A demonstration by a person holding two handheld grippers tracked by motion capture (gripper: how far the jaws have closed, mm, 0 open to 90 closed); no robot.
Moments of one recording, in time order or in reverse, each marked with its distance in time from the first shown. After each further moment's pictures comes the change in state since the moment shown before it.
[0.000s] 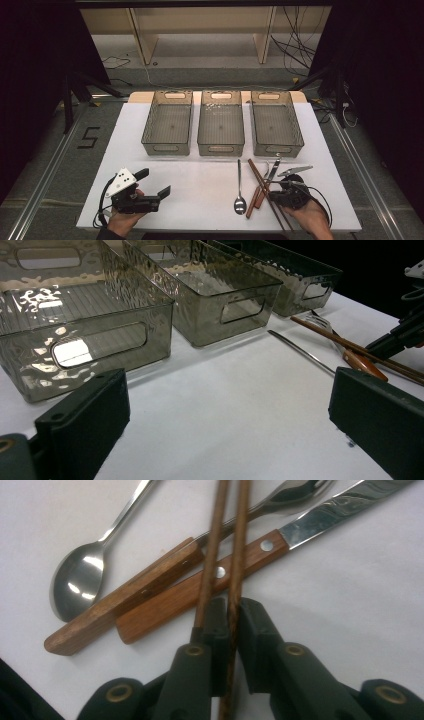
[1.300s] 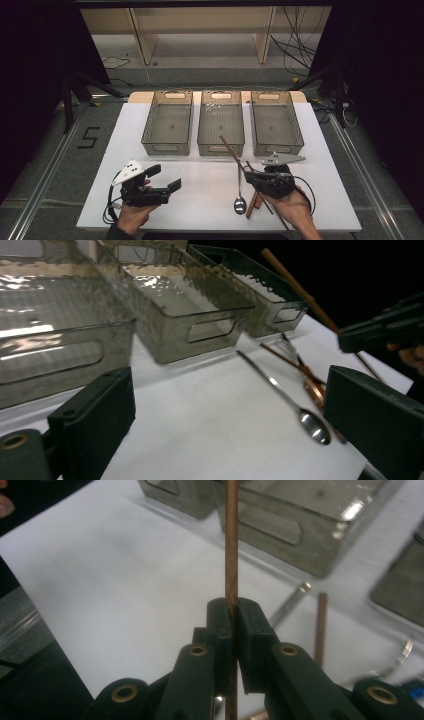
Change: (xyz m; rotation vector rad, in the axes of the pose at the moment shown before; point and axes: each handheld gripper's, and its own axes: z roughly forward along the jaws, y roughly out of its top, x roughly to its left) left arm -0.026 0.035 0.020 0.003 -0.099 -0.147; right arm 0.067 0.050 -0.036 -0.315 0.114 -0.163
